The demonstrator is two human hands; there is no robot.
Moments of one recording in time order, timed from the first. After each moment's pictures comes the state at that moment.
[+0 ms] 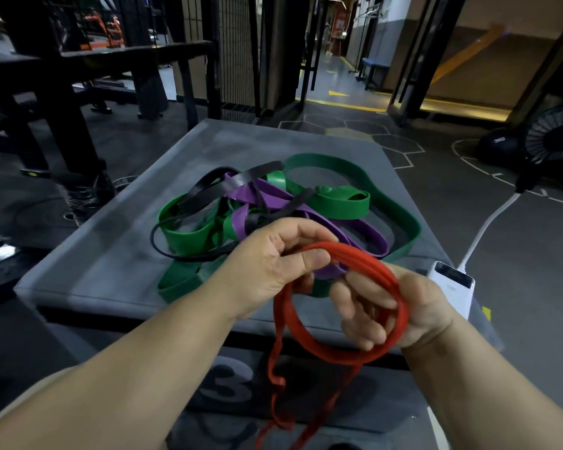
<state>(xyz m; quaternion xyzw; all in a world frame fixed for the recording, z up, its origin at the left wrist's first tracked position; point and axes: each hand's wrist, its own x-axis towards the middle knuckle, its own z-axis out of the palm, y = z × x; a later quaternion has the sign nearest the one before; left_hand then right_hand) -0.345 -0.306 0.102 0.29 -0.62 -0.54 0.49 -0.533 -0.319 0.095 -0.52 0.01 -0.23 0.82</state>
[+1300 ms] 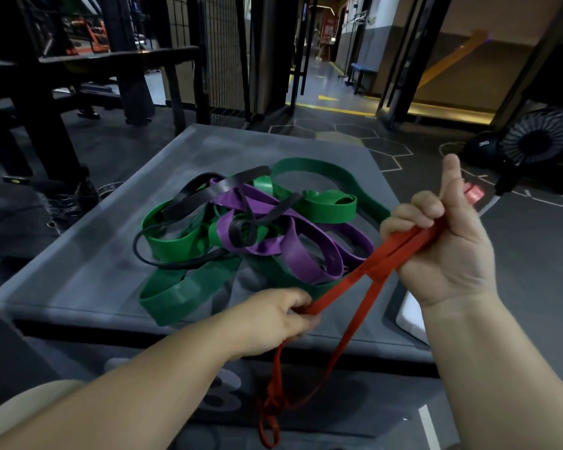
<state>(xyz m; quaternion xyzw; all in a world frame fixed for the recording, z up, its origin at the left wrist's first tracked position) -0.362 -0.307 0.058 0.49 -0.68 -0.51 0.20 -0.558 -0.330 0.139 -0.31 0.10 -0.68 0.65</state>
